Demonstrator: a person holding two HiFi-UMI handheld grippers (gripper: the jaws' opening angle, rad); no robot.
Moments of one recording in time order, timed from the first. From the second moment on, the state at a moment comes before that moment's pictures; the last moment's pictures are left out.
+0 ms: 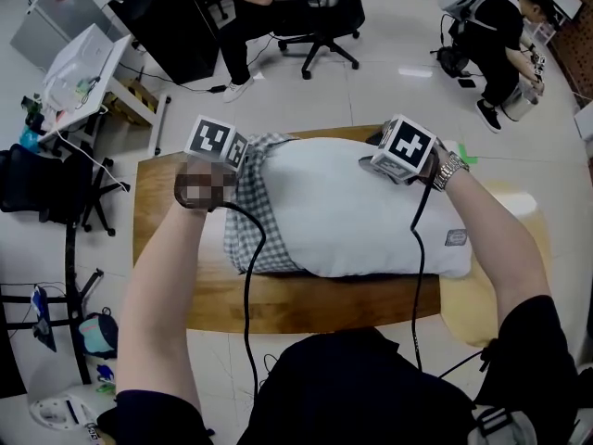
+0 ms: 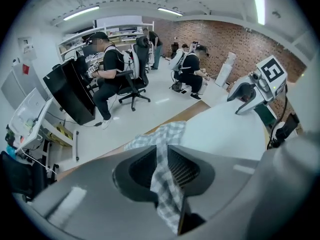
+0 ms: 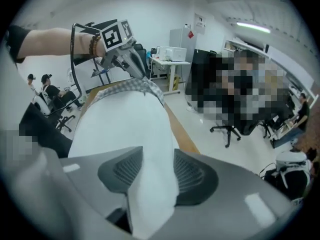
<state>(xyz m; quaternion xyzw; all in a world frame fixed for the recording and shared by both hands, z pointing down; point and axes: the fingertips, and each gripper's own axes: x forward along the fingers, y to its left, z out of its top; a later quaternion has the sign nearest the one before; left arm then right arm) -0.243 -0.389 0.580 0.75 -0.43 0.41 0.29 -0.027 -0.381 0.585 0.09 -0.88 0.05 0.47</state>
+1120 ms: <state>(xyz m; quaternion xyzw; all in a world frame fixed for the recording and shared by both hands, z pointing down) -0.243 -0.235 0.583 0.77 -0.47 0.33 0.28 -0.065 -0.206 0.569 0.09 -0.90 -0.03 0.43</state>
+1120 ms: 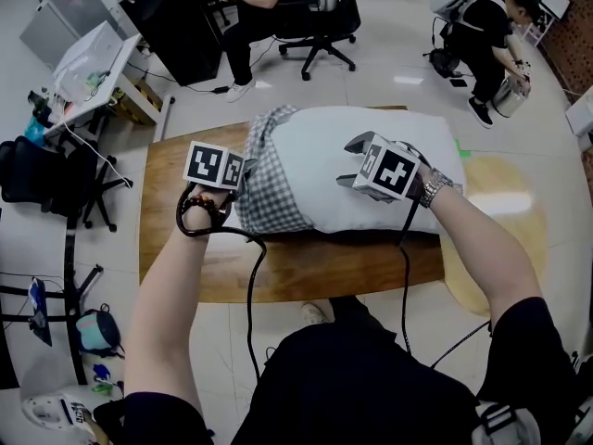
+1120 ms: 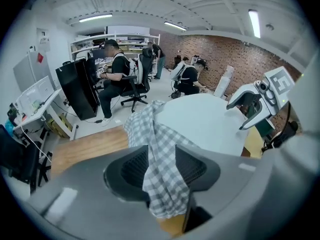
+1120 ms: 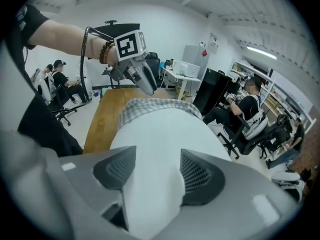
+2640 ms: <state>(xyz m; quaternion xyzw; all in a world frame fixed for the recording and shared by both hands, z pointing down) -0.286 -0.138 0.735 0.77 -0.44 0.33 0.32 -0.132 -0.179 0.664 0.14 -0.81 -0.22 0.52</state>
